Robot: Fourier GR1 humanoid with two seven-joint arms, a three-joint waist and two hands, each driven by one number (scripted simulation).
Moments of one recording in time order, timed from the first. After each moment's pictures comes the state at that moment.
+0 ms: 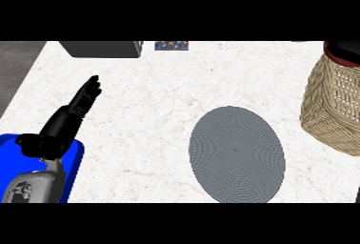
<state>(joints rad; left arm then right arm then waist) -0.17 0.16 0.08 -1.58 -0.08 -0.25 0.01 -0.63 -0.26 -0.30 -1.75 0.86 -0.05 0.72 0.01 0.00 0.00</state>
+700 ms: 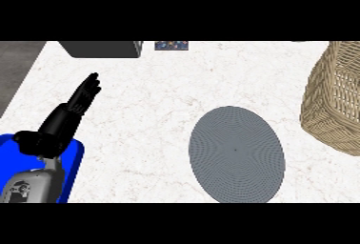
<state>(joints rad) -0.19 0.16 0.08 -1.60 -0.08 -0.25 0.04 -0.66 -0.48 -0.49 -1.28 0.70 -0.18 0.42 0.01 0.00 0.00</state>
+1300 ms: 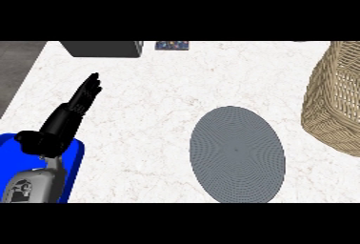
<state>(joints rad) -0.19 0.15 0.09 -1.59 -0.09 -0.25 0.03 -0.67 -0.57 -0.57 -0.89 0.62 -0.41 0.04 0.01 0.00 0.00</state>
